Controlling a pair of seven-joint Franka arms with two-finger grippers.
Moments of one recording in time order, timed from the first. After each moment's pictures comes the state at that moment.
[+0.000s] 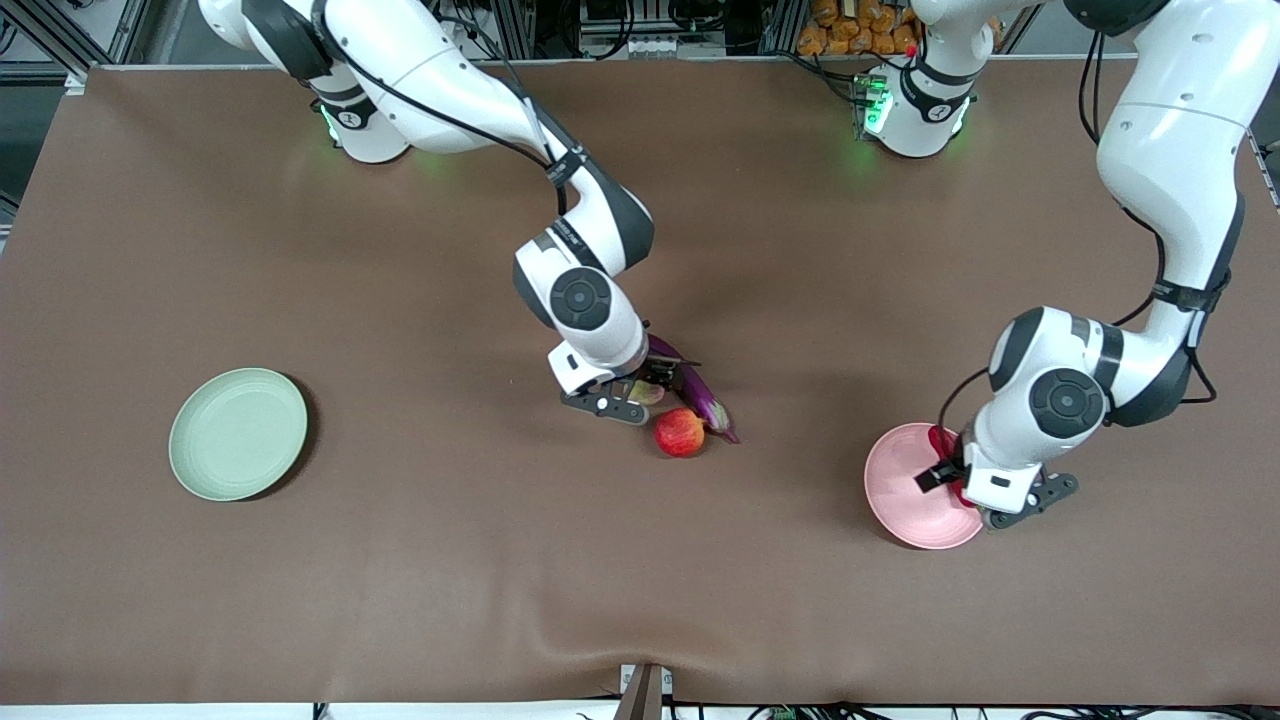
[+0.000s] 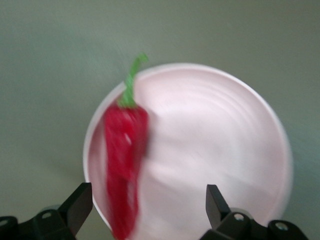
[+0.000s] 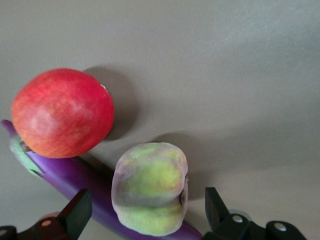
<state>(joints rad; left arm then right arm) 0.28 0.70 -0.54 -1.62 0.52 2.19 -0.95 0.72 0.82 0.01 -1.37 0.18 2.25 0.90</state>
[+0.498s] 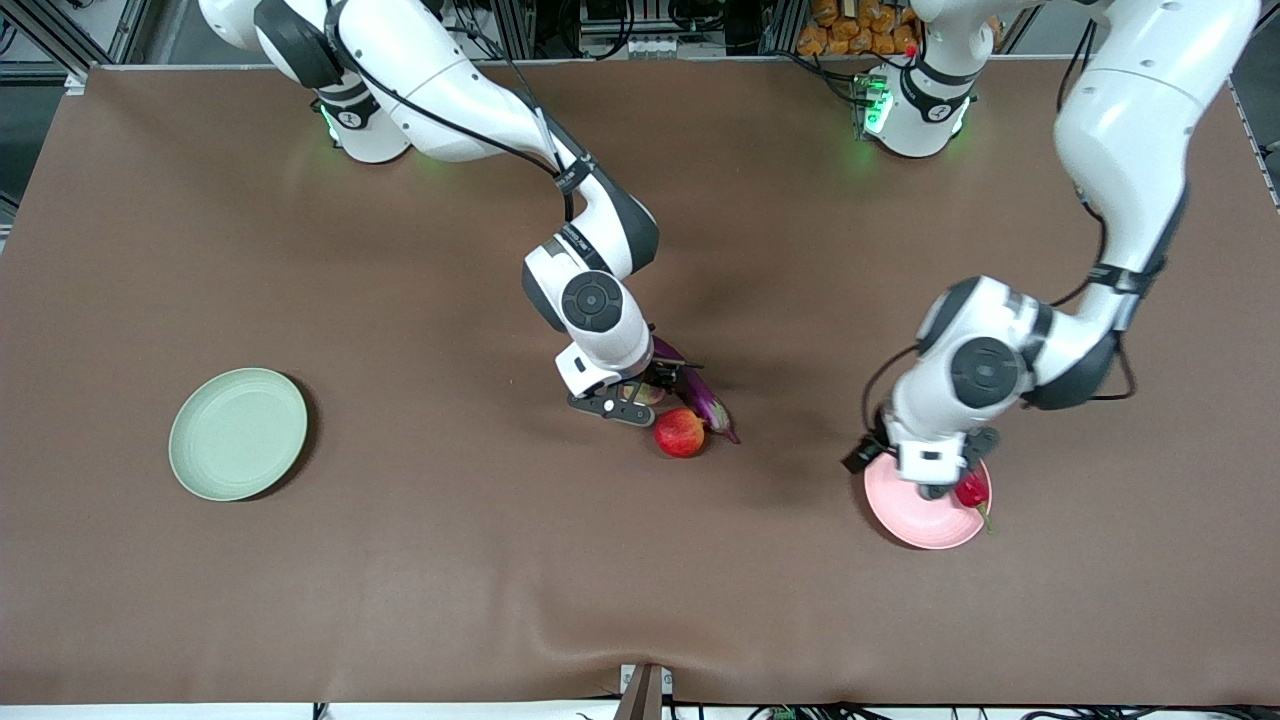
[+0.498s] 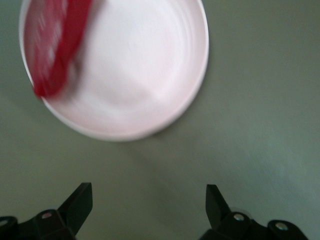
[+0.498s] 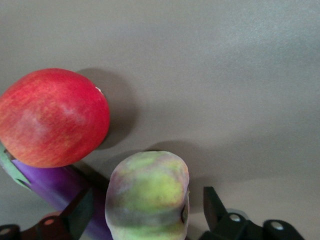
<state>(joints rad) 0.18 0.69 -0.64 -1.65 0.46 2.15 -1.38 0.73 0.85 0.00 -1.36 0.17 2.28 0.90</state>
